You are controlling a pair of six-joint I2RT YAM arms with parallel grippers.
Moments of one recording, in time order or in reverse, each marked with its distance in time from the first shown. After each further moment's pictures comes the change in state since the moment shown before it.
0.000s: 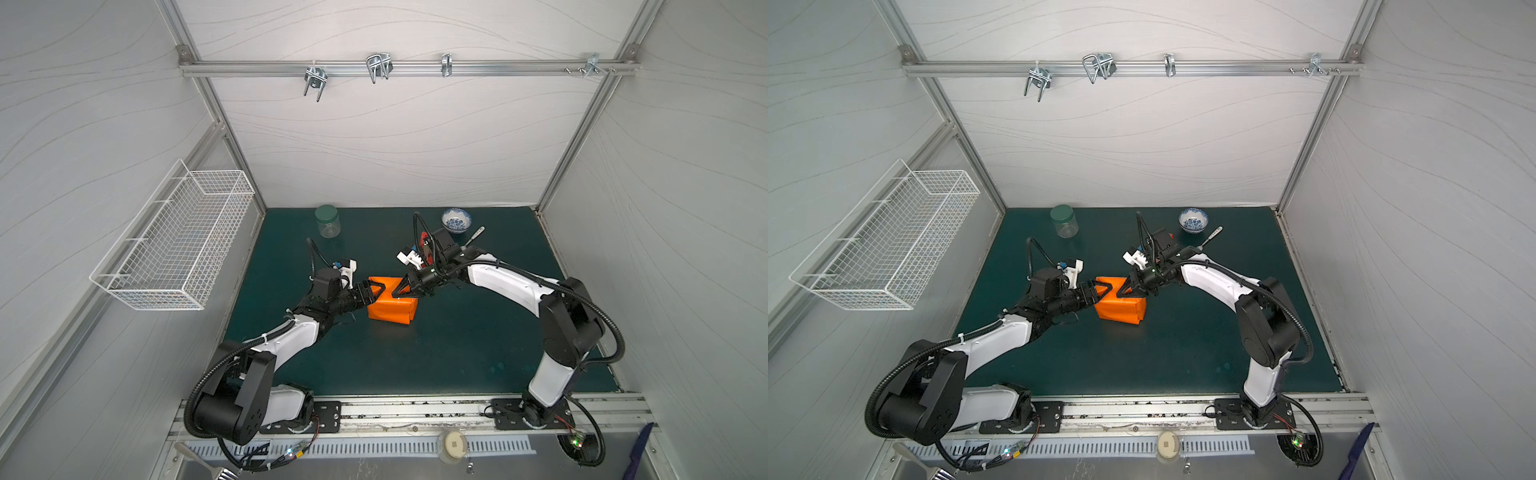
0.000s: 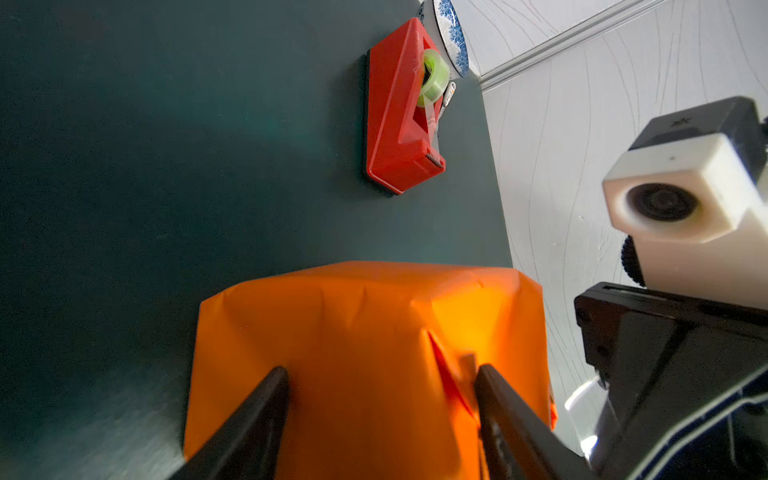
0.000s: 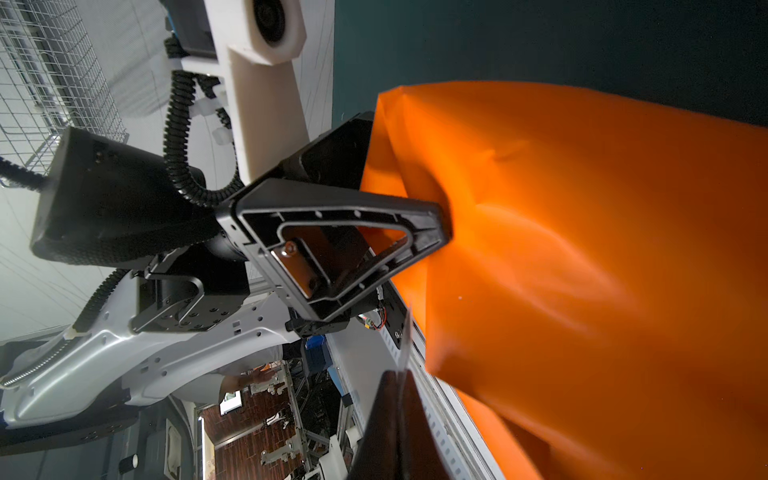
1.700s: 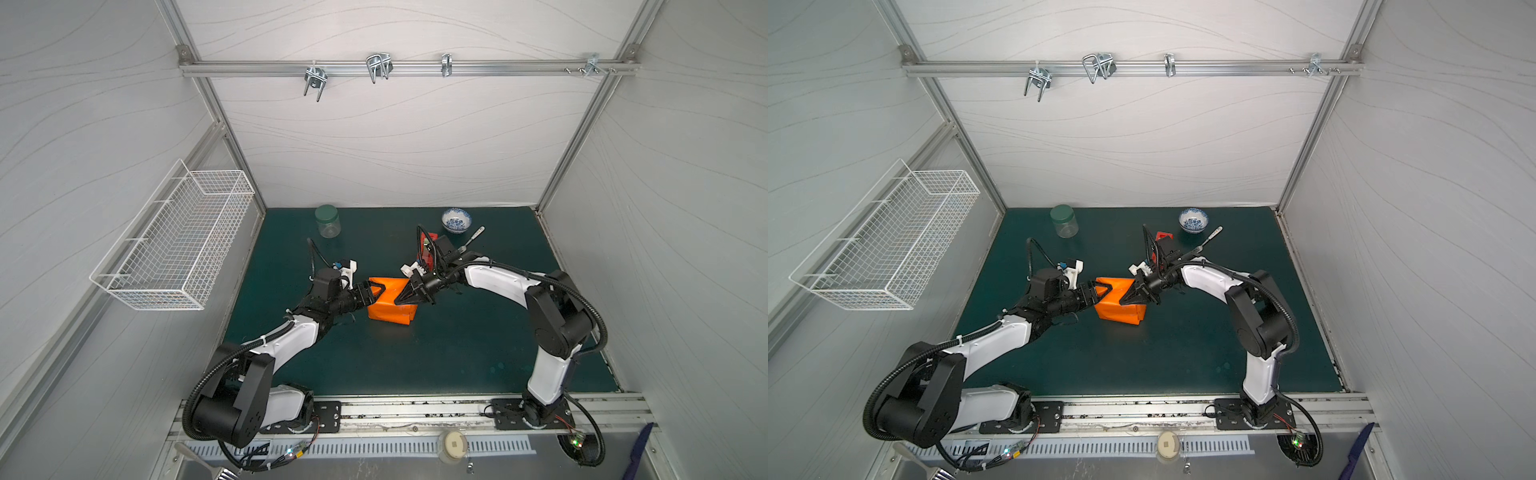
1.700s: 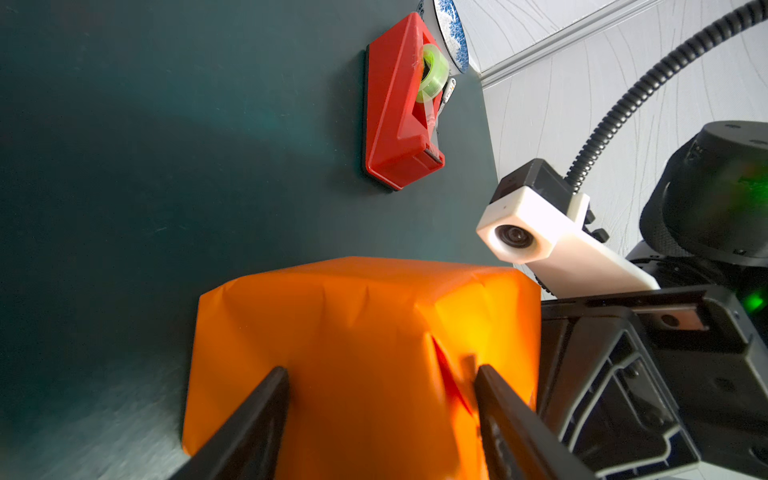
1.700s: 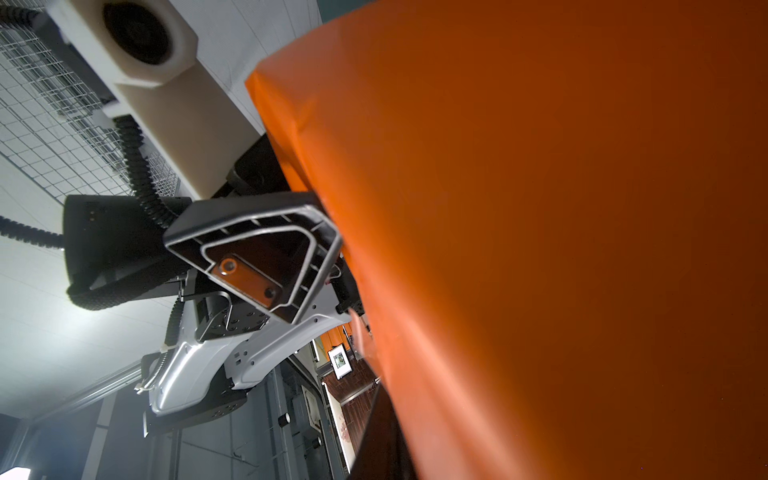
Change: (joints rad) left arm 0.000 -0.013 0.000 -0.017 0.001 0.000; right arm -0.044 0.071 -0.073 0.060 -0.181 0.237
